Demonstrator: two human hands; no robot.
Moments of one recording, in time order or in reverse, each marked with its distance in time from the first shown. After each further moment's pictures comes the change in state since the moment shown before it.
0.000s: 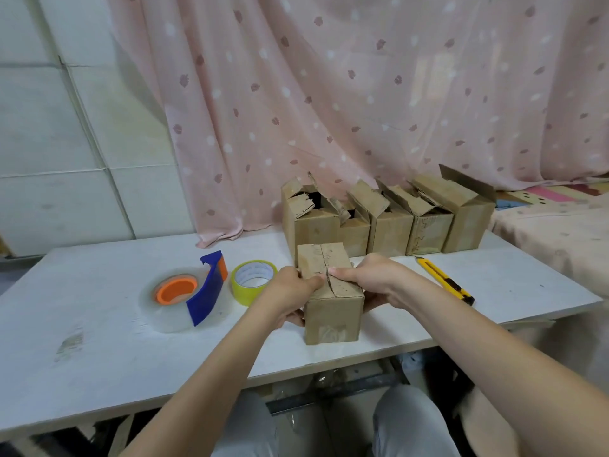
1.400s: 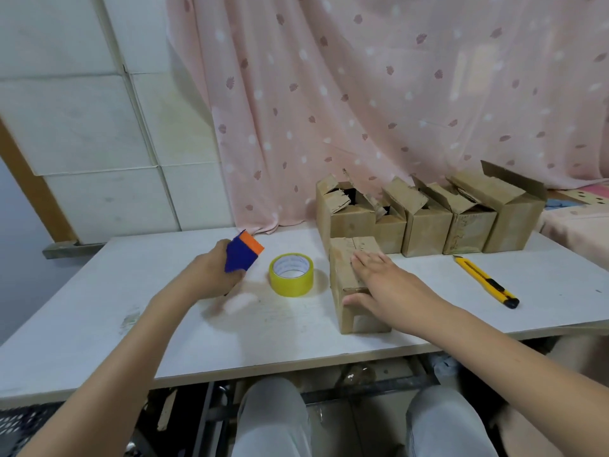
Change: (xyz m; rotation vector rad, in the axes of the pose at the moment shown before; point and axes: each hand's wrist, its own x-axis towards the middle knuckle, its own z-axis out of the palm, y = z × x) left_hand -0.019 -0.059 -0.165 0.635 0.367 0.062; right_hand -0.036 0.003 0.037 -1.080 0.085 -0.578
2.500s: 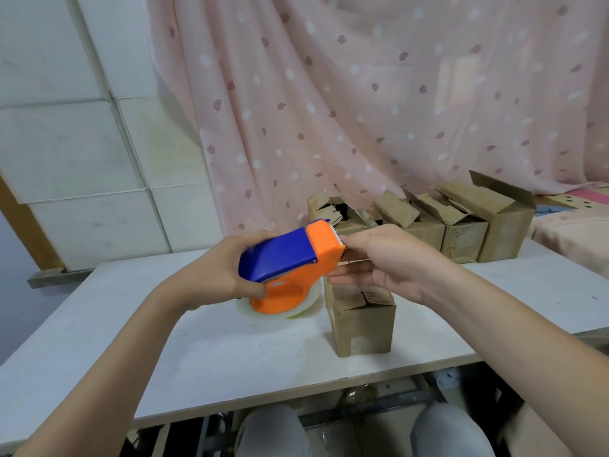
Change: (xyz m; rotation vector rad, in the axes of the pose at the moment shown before) left_hand -0.033 0.067 -0.044 -0.332 -0.236 0.550; right_hand 0.006 -0.019 -0.081 1.644 0.009 0.260
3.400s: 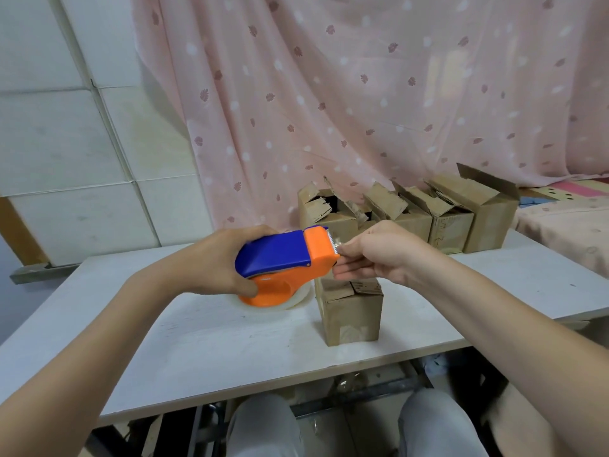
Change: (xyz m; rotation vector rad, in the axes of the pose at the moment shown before) left_hand 0.007 0.012 -0.003 0.364 -0.079 0.057; right_hand 0.010 0.005 -0.016 -0.135 0.139 0.090
